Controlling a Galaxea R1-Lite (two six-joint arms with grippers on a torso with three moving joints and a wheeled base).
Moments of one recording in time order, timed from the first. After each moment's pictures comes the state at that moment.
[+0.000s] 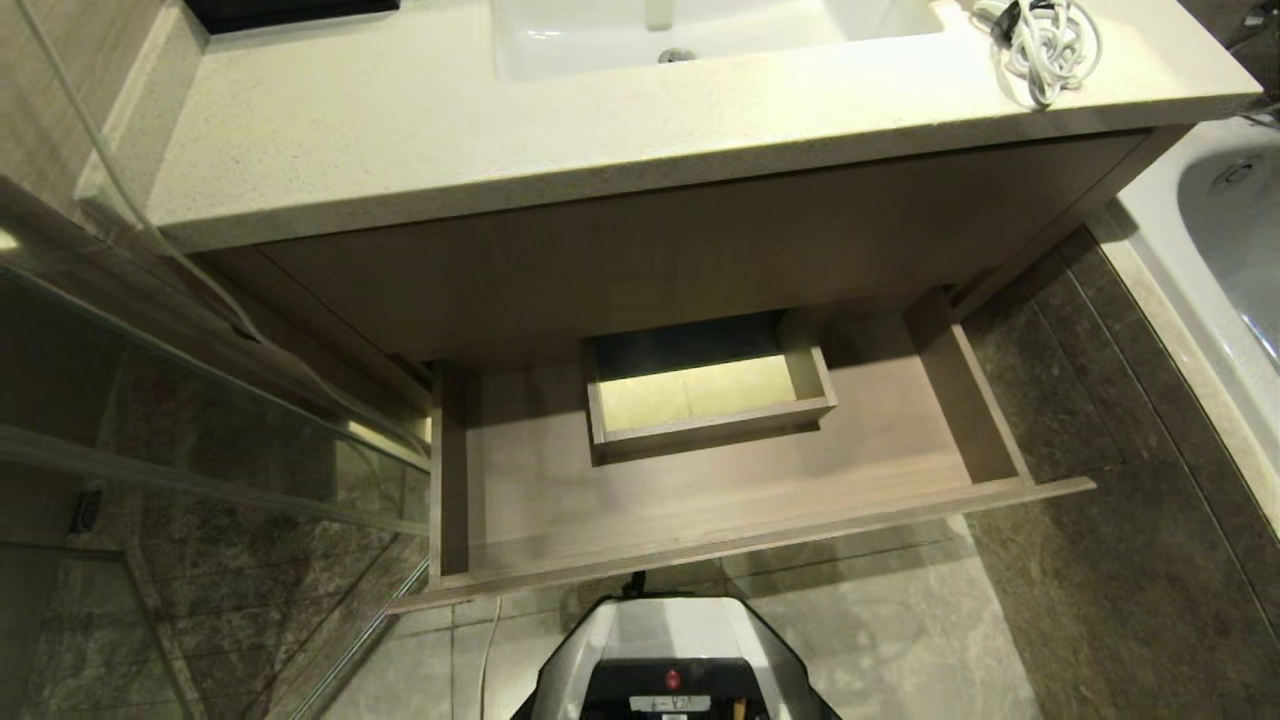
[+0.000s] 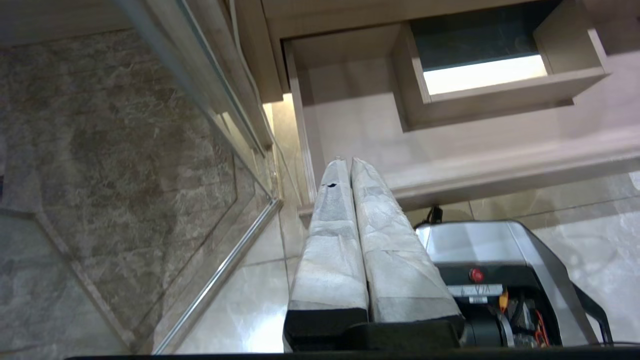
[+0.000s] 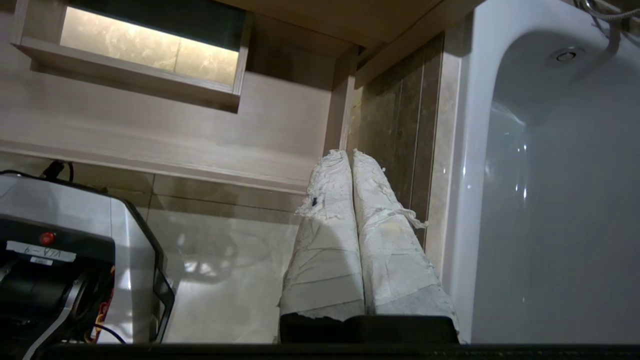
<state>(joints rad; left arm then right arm) 0.00 0.00 0.00 0.00 0.00 0.00 -0.18 0.67 -0.89 0.30 0.13 -0.48</state>
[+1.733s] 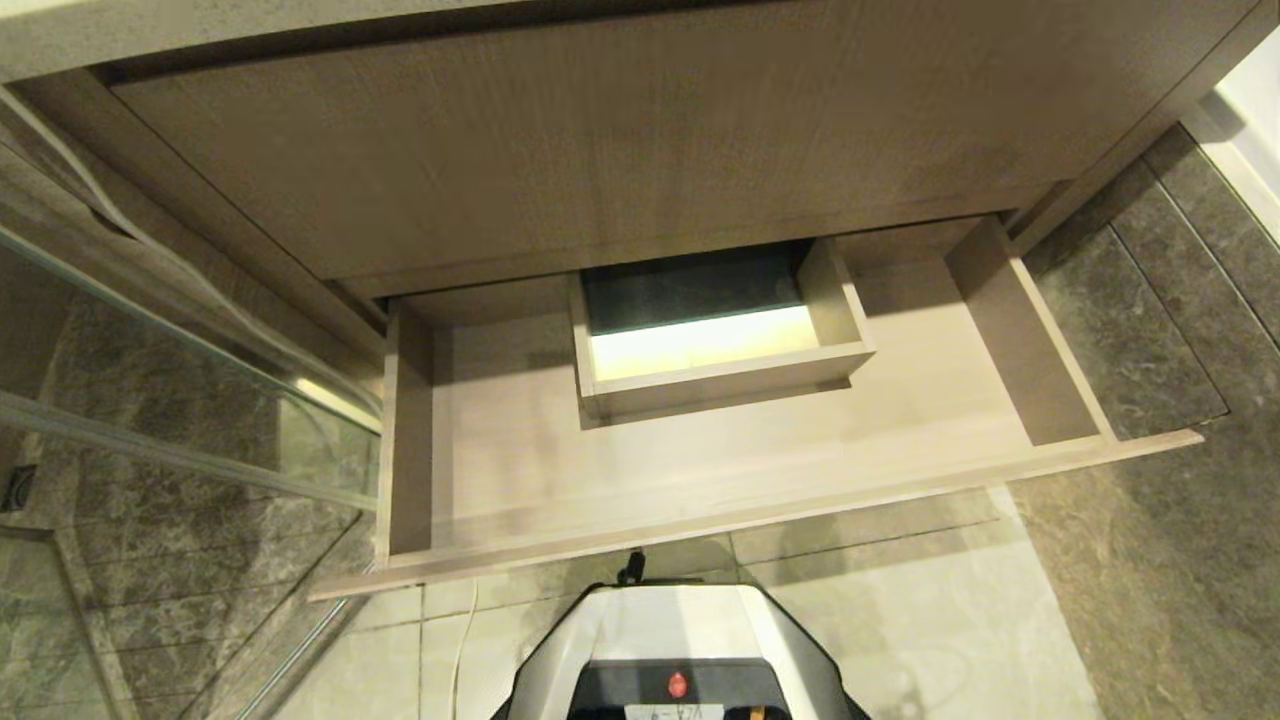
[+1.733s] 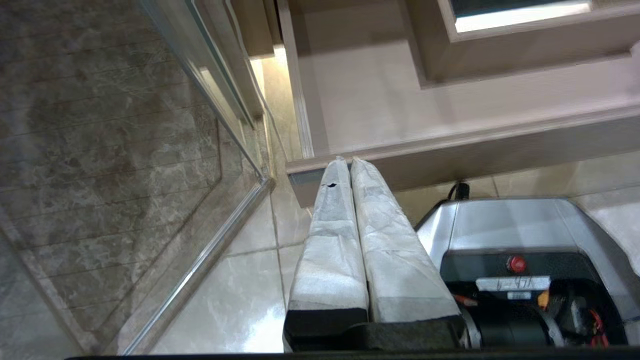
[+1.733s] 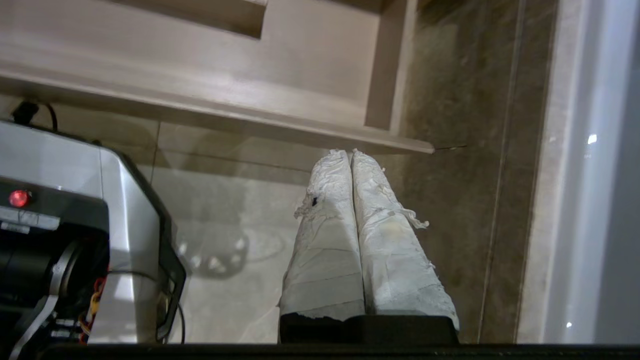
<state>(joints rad) 0.00 0.00 0.00 0.00 0.00 0.00 -0.19 0.63 -0.76 0.32 0.13 -0.48</state>
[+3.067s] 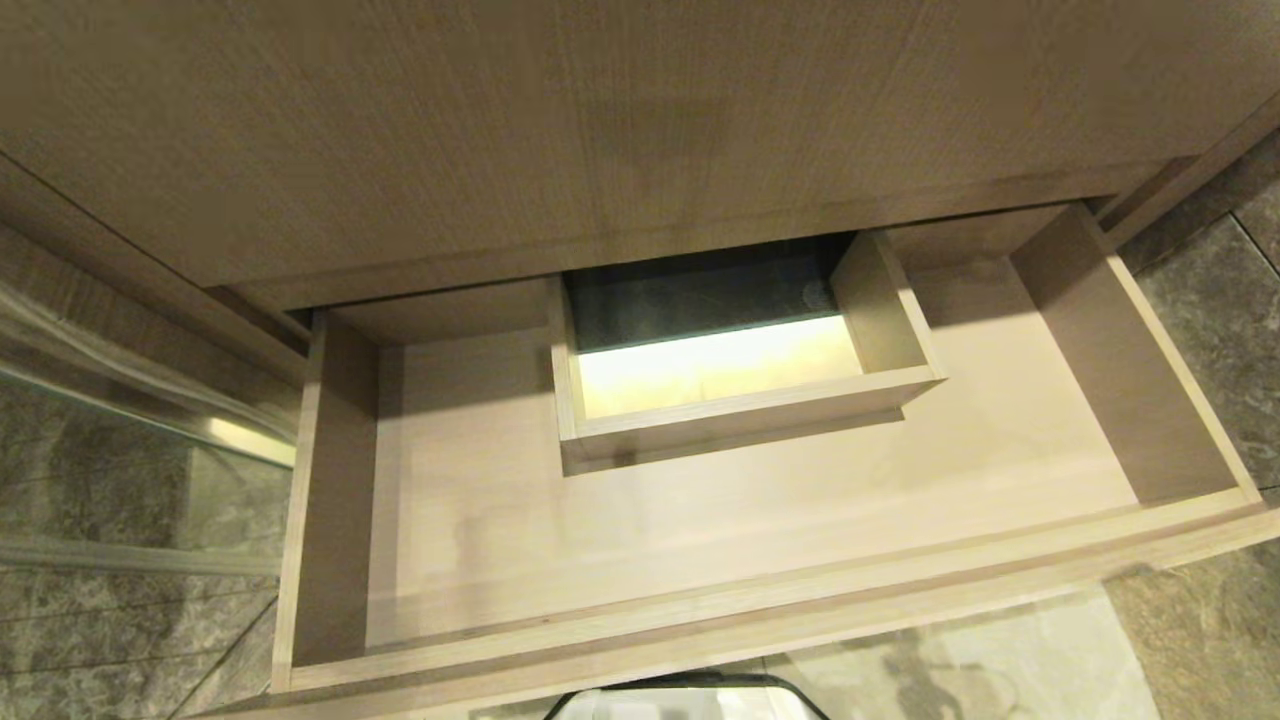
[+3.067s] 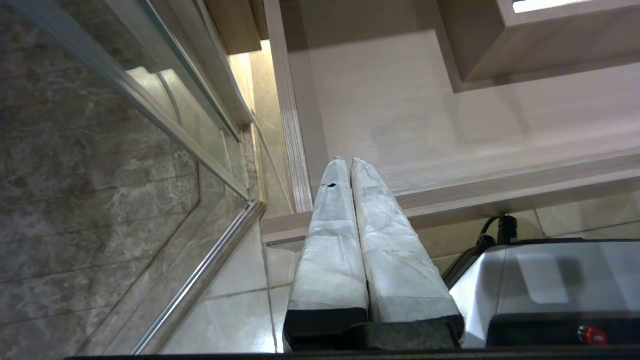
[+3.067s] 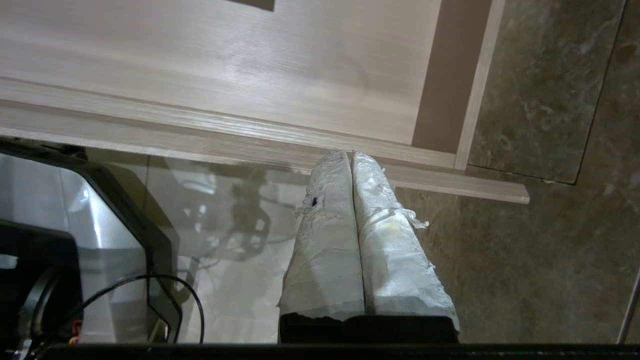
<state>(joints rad) 0.00 0.00 0.00 0.00 0.00 0.00 -0.19 0.76 -0.75 0.33 0.13 -0.48</state>
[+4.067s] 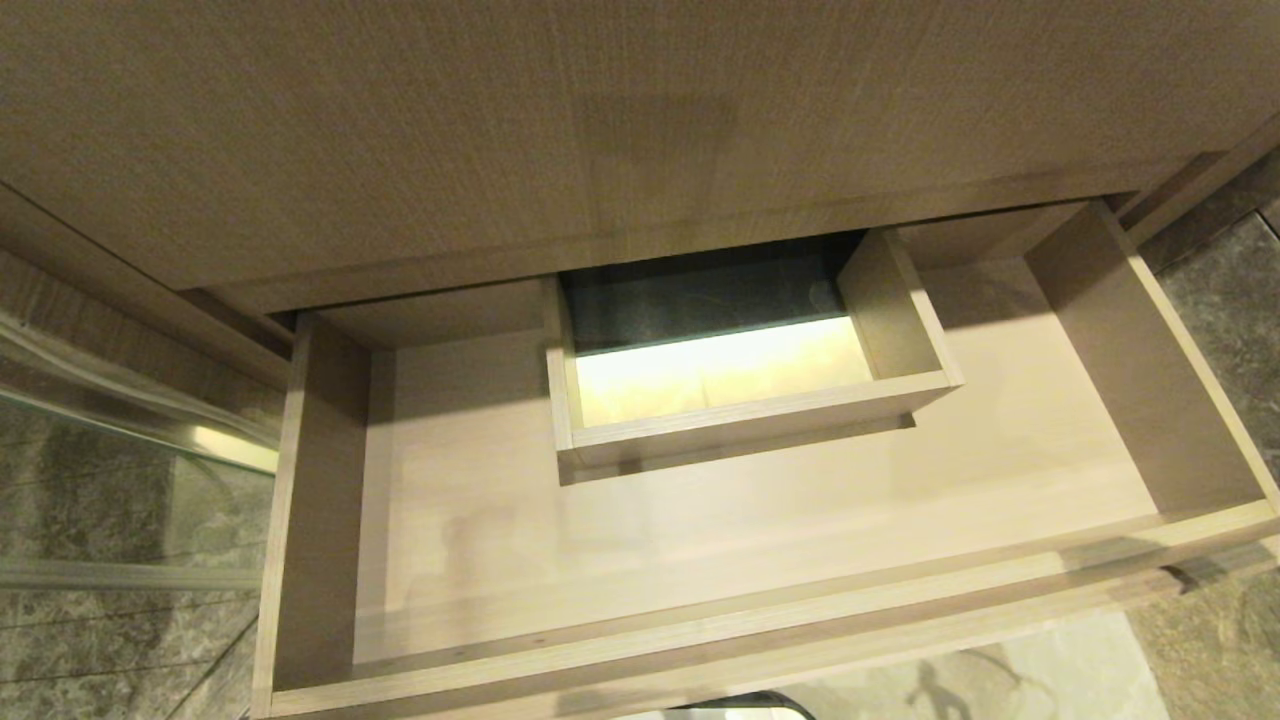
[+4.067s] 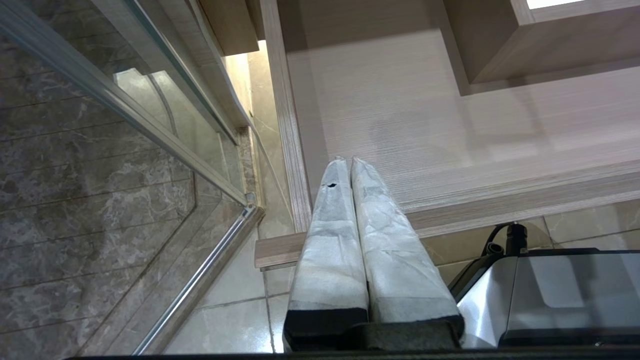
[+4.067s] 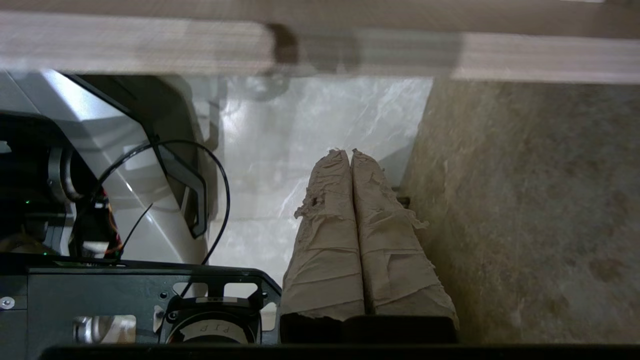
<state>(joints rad) 0.00 0.00 0.00 0.00 0.00 0.00 -0.25 1.16 -0.85 0.61 -0.02 -0.44</state>
